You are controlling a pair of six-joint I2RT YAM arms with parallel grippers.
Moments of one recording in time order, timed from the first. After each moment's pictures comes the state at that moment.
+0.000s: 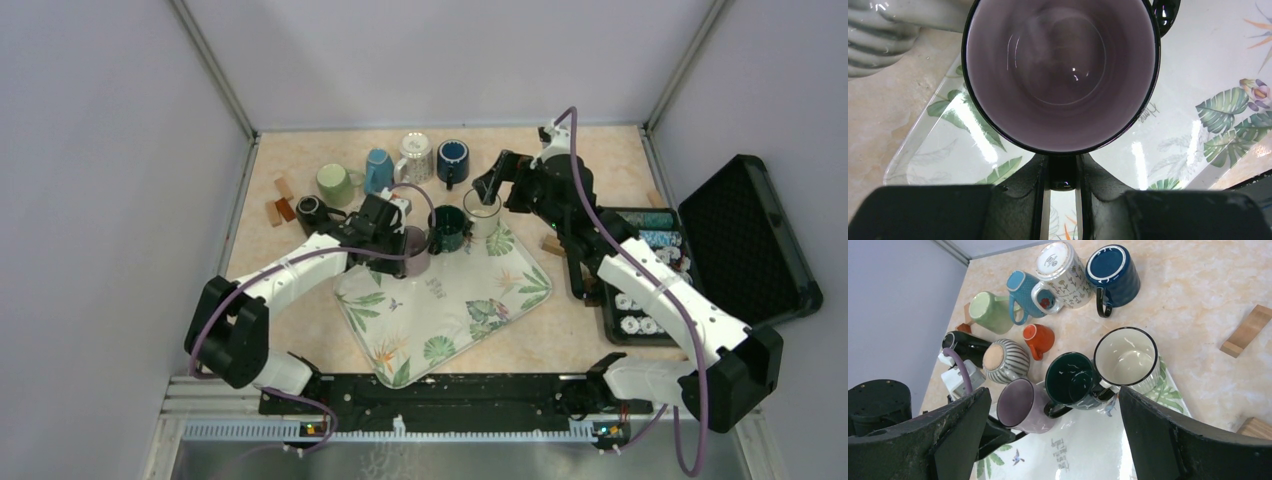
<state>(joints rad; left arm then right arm) -0.55 1.44 0.97 -0.53 0.09 -0.31 0.58 1.19 1.11 -0.23 0.12 0.55</state>
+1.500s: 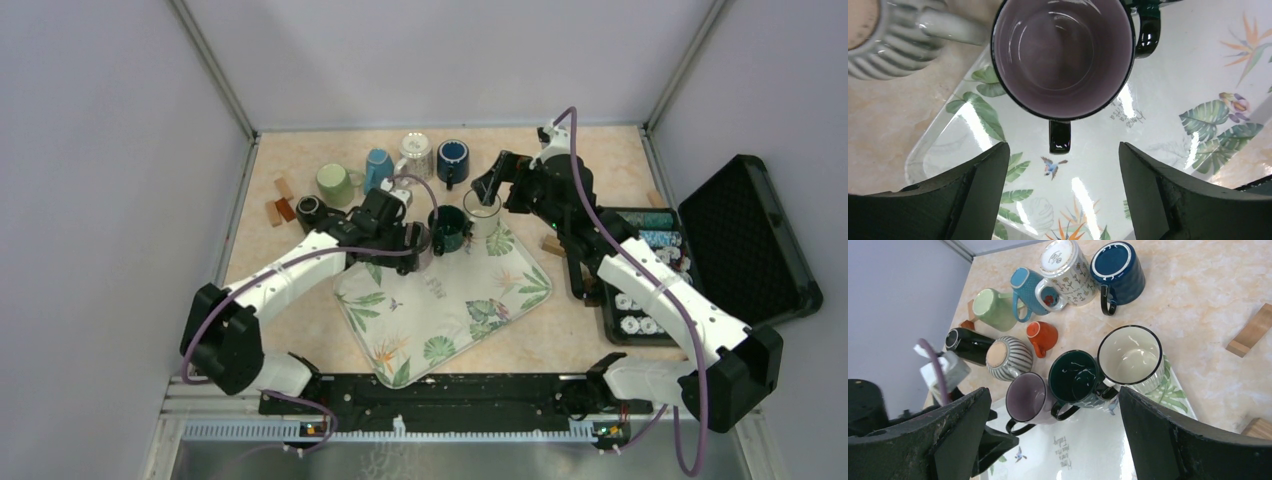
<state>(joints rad) -0.60 1.44 1.04 -0.58 0.00 -0.33 0.58 1.19 1.12 -0.23 0.10 0.55</state>
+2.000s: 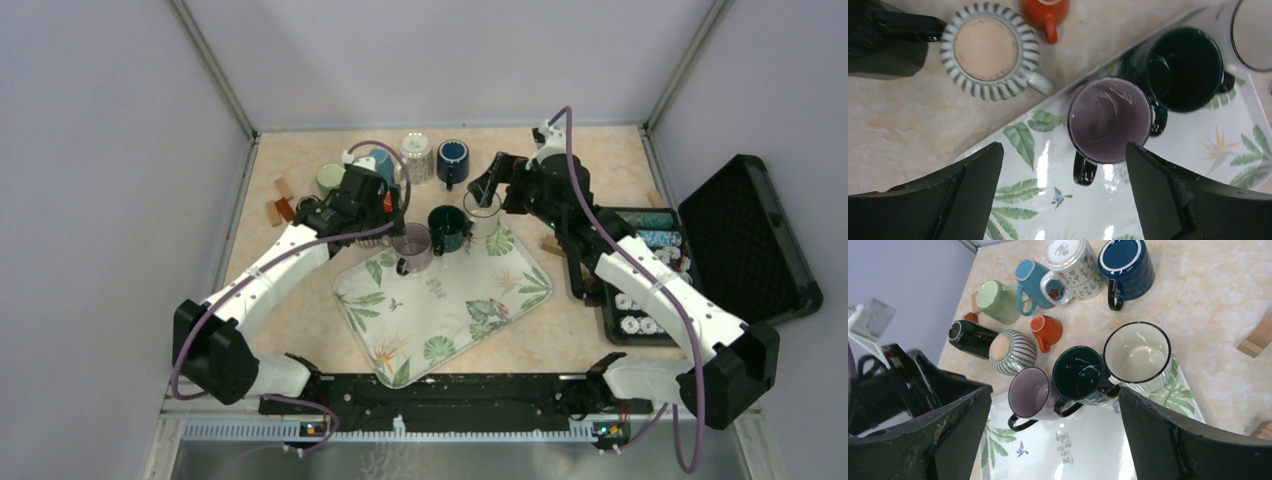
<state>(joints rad) -0.53 1.34 1.14 -0.62 -0.19 -0.47 0.58 1.20 1.12 -0.22 0.07 0.55</state>
